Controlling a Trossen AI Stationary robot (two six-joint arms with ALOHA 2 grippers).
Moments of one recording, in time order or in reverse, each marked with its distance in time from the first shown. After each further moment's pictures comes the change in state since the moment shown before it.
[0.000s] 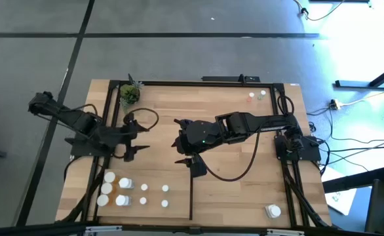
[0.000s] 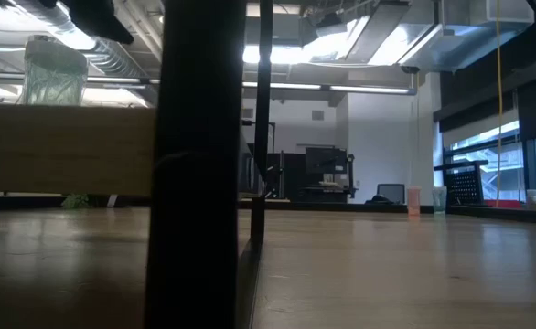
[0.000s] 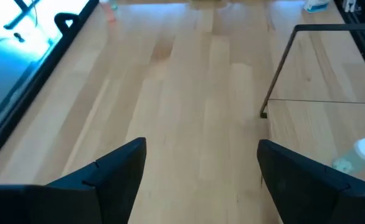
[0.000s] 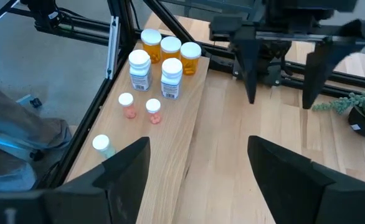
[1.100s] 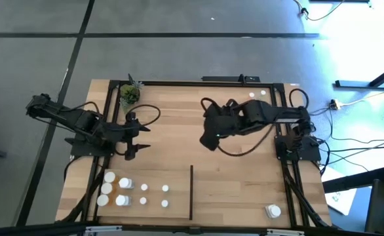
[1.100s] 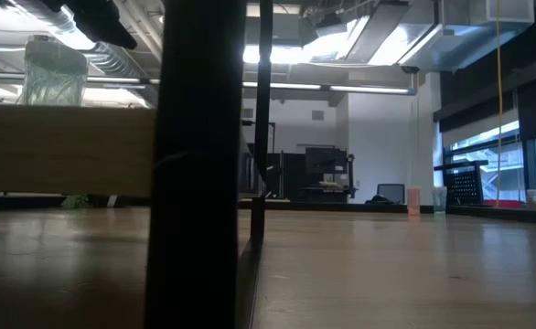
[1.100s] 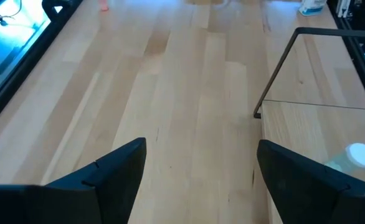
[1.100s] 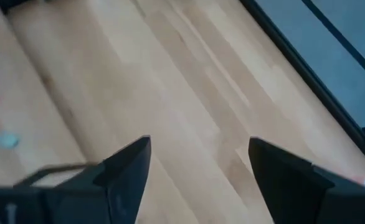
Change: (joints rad) left arm 0.092 0.000 0.000 0.014 0.115 0.000; right arm -0.035 -0.120 -0.016 -0.589 0.462 0.727
